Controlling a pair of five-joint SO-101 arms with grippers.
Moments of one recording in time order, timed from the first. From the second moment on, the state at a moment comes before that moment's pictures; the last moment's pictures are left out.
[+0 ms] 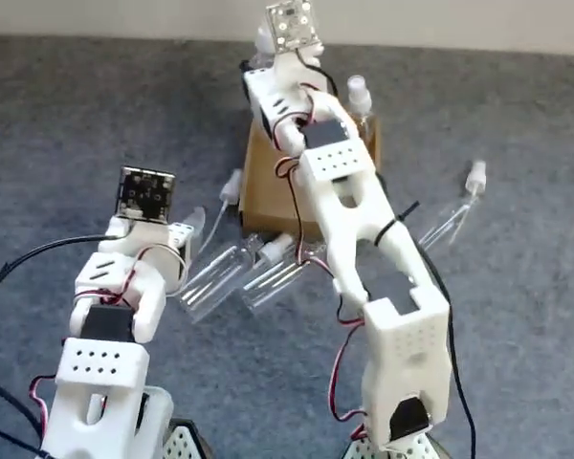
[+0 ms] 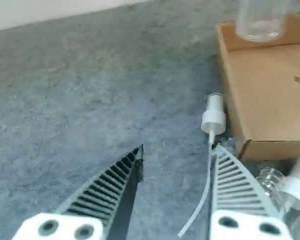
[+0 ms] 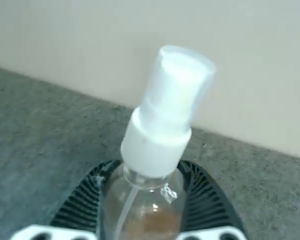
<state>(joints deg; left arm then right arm) -3.3 -61.7 71.4 29.6 -2.3 -23.5 28.9 -23.1 18.9 2.7</state>
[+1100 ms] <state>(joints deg) -3.6 -61.3 73.0 25.1 -2.2 -22.3 45.4 -23.9 2.2 1.5</state>
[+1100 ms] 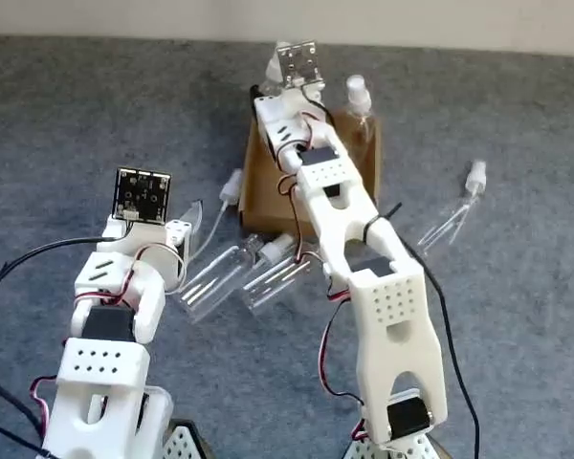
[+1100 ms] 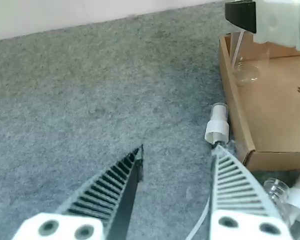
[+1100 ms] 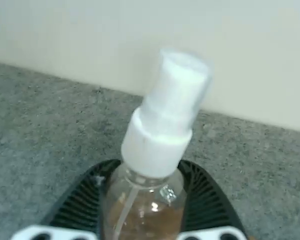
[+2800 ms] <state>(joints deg) -3.6 -61.3 73.0 25.1 -2.2 -23.7 37.1 -23.1 16.1 8.0</state>
